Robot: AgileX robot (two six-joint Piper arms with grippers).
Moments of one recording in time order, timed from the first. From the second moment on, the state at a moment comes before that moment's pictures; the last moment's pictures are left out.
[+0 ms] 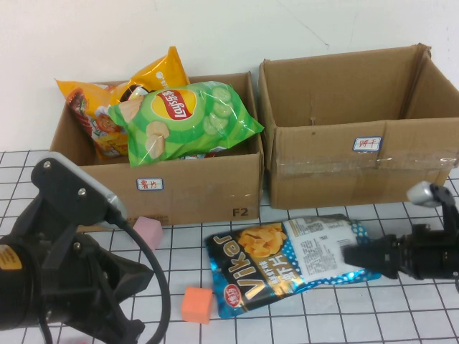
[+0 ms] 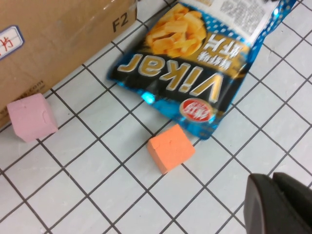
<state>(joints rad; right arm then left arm) -0.01 1.95 -0.75 1.73 0.89 -1.81 -0.42 1.00 -0.77 -0.44 0.70 0.52</state>
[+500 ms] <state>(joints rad) -0.01 2.08 -0.80 1.74 0.99 -1.83 -0.42 1.00 -0.77 -0.48 0.73 0.52</state>
